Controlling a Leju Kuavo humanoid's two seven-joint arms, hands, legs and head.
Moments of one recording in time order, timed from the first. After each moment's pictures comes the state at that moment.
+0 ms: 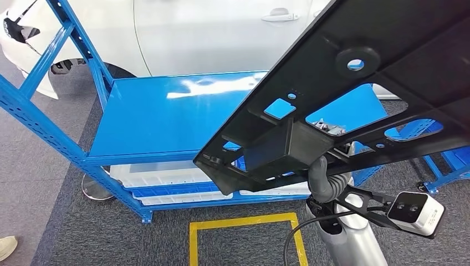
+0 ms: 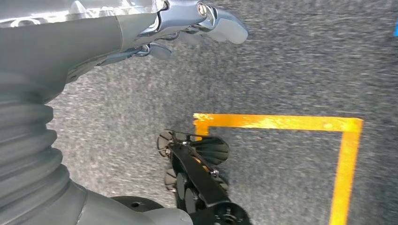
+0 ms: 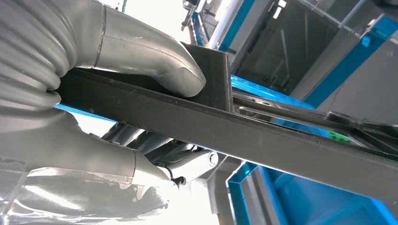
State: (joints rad) left arm -0.04 0.08 -0.64 -0.16 0.96 0.23 -0.42; right arm -0.29 -0.07 0.33 -1.86 -0.21 0.26 -0.69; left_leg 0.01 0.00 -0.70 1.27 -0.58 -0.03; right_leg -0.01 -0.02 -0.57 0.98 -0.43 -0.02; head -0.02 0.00
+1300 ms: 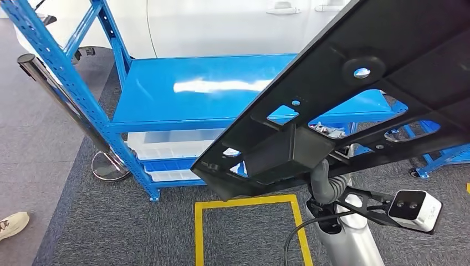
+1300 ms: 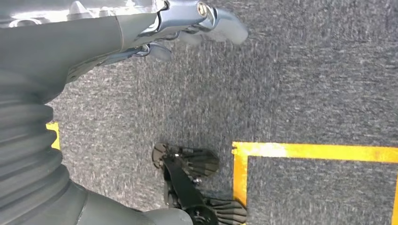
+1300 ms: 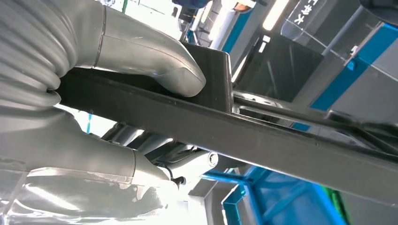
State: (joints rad) left arm -0.05 0.07 -0.68 -0.16 0.96 0.31 -0.43; right arm -0.29 -0.03 0.28 -1.83 -0.23 0.36 -0.69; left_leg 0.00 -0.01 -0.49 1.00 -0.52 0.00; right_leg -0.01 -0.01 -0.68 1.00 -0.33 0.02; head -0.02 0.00
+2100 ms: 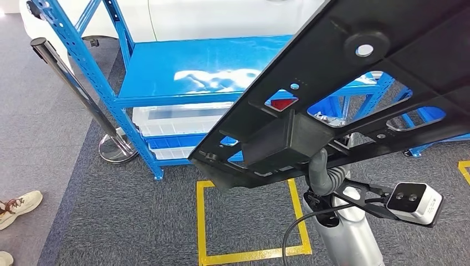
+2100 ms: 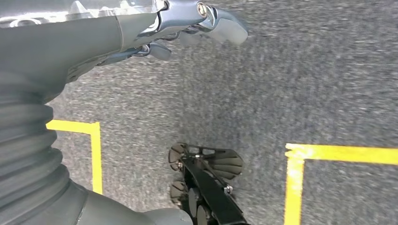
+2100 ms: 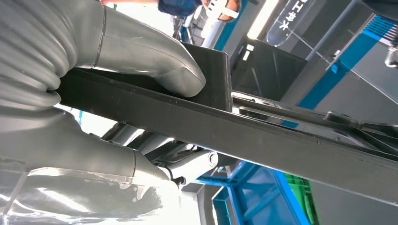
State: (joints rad) left arm -0.06 0.07 -0.69 -0.15 0.97 0.31 -0.38; right arm -0.34 -0.04 0.32 -1.82 -0.23 0.30 -0.69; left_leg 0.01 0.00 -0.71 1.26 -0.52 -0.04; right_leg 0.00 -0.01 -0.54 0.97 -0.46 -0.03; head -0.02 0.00
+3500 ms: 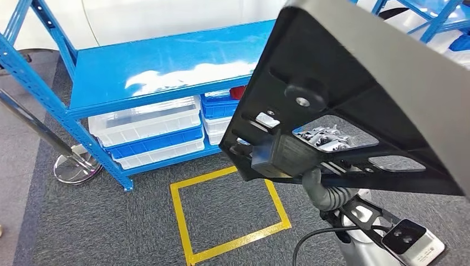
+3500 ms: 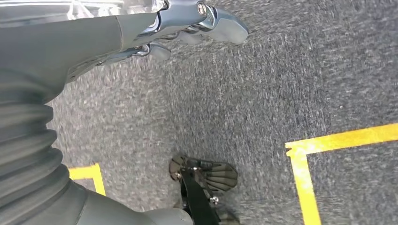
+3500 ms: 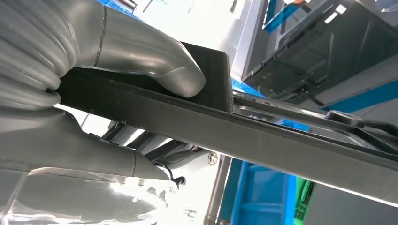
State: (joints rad) left arm -0.06 0.08 -0.71 -0.15 0.99 0.34 -0.39; right arm -0.29 -0.18 0.39 -1.95 -0.01 0.06 -0.69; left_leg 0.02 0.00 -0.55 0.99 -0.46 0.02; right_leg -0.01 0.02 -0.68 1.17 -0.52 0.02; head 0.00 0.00
